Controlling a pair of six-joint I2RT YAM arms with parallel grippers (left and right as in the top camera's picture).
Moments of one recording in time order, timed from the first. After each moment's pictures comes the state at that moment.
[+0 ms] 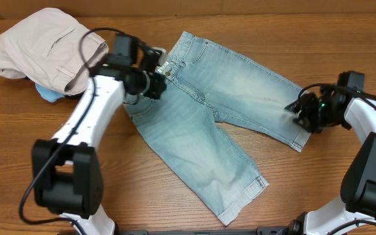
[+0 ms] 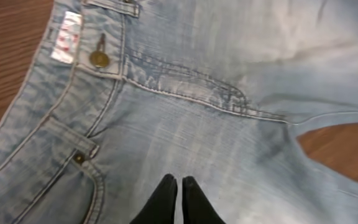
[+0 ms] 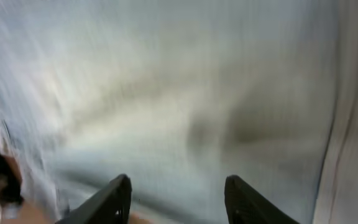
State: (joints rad) left arm -0.19 1.85 1.43 -0.68 0.38 0.09; right arm -0.32 1.81 1.12 -0.75 -0.54 0.43
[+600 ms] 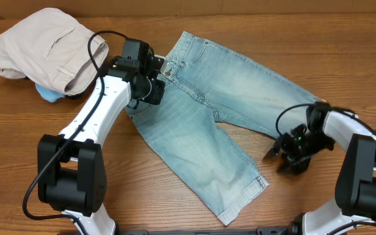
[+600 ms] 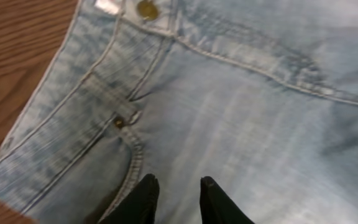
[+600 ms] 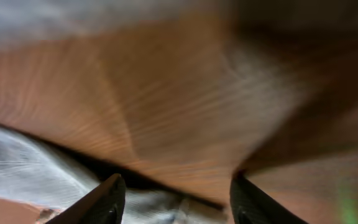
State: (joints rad) left arm -0.22 1.87 1.41 -0.74 0.16 0.07; right arm -0.20 1.79 0.89 -1.03 -0.46 0.38
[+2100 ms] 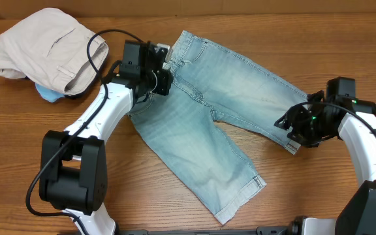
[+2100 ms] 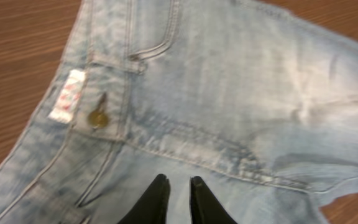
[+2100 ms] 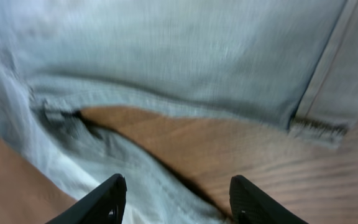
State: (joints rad) left arm -0.22 1.89 1.31 -0.31 0.37 -0.01; right arm -0.19 1.54 1.04 -0.97 -0.46 0.34
